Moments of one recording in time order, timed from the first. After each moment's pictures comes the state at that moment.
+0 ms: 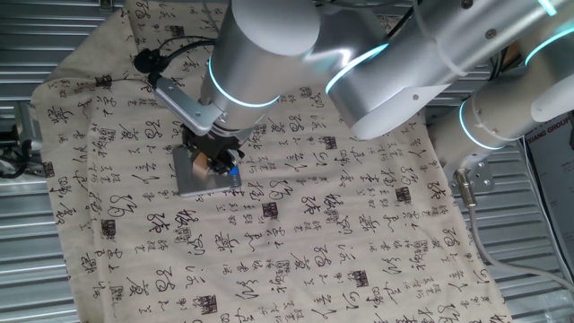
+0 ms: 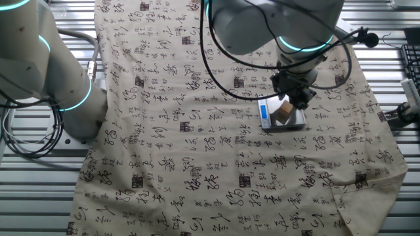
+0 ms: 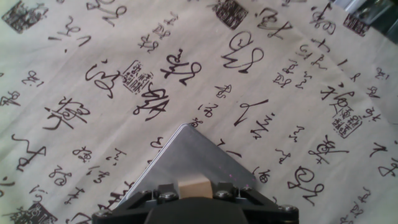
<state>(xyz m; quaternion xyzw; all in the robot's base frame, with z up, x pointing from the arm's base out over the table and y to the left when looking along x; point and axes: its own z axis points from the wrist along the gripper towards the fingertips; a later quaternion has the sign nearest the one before) 0.578 0.014 0.053 -0.38 0.92 -0.03 0.07</state>
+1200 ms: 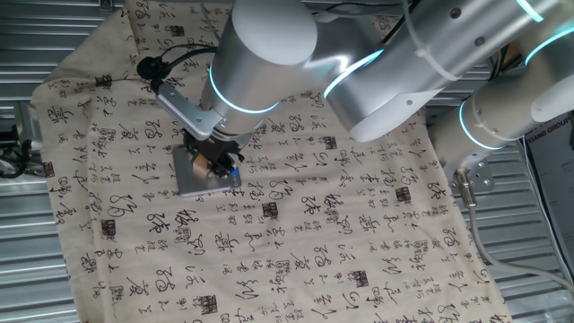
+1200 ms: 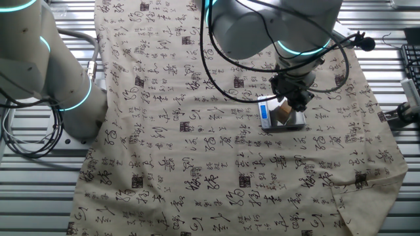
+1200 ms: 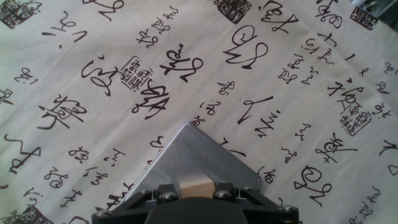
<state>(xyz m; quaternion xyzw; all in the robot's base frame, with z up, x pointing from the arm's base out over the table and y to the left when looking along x) 0.576 0.013 0.042 -0.37 0.93 -0.03 0.07</state>
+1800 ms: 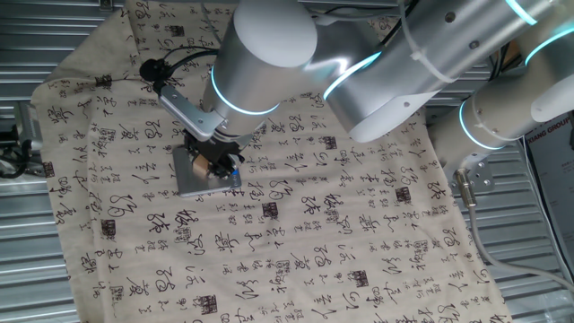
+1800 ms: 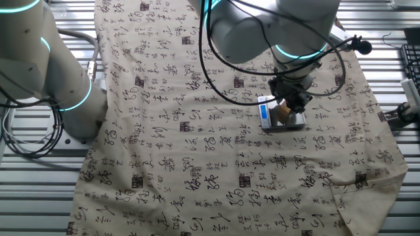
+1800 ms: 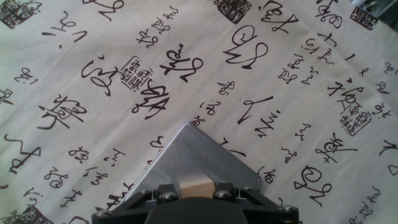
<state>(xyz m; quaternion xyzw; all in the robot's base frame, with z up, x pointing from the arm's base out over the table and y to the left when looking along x) 0.576 0.012 0.034 -0.37 0.93 -0.03 0.07</state>
